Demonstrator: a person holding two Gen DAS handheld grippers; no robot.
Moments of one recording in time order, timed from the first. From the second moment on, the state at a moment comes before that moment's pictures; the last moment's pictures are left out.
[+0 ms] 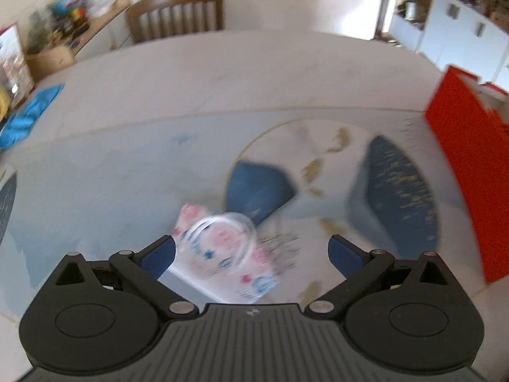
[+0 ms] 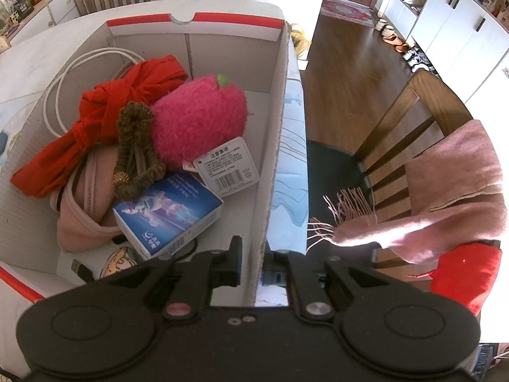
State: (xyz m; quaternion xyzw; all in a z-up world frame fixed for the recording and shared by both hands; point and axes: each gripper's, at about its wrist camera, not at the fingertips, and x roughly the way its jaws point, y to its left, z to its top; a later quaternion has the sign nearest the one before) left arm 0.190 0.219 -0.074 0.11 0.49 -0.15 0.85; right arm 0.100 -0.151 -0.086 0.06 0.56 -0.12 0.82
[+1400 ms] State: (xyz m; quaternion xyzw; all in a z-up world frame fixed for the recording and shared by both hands) left arm 0.202 0.232 -0.096 0.08 0.49 -0.13 0.86; right arm 0.099 -0.150 -0.089 0.06 0.56 -0.13 0.82
